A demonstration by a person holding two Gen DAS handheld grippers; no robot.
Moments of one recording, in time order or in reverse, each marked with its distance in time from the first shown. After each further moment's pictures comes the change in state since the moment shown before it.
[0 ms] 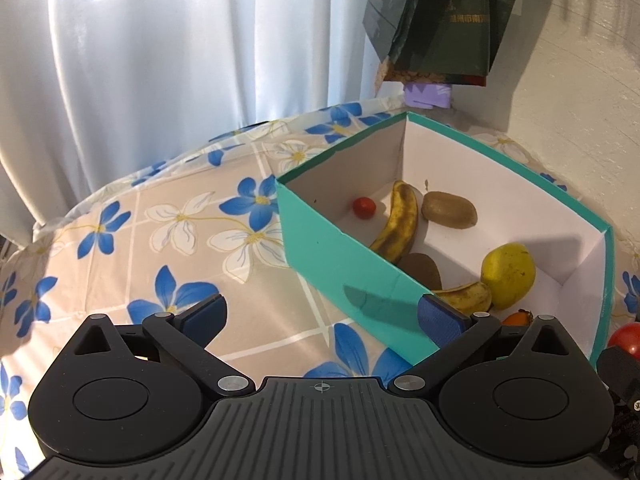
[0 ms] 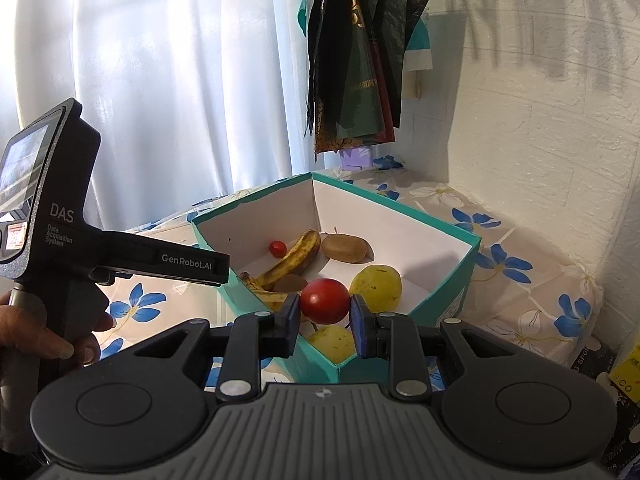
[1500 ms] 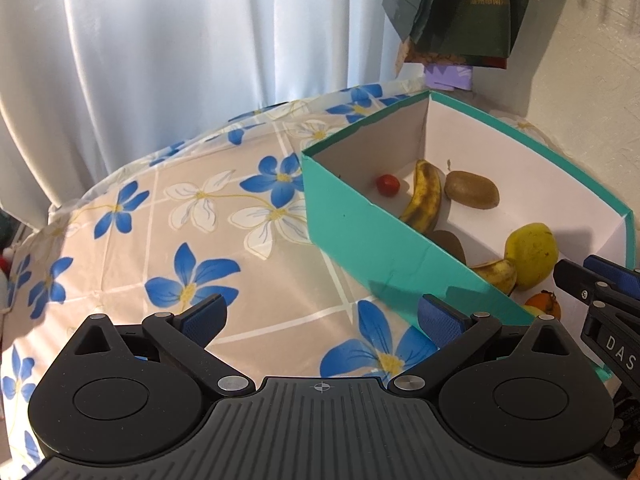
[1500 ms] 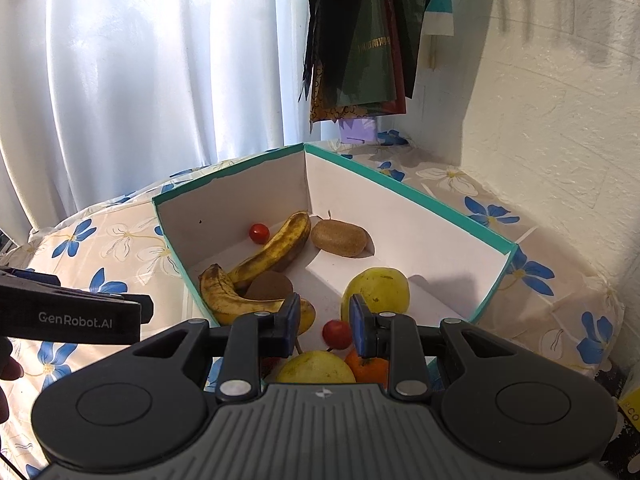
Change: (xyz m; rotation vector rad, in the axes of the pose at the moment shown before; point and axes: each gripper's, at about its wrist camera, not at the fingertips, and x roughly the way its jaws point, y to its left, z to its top) left arm 0.003 0.008 -0.010 -0.007 0.046 0.051; right arm 0.079 -0.002 0.016 -0.049 0.093 -0.025
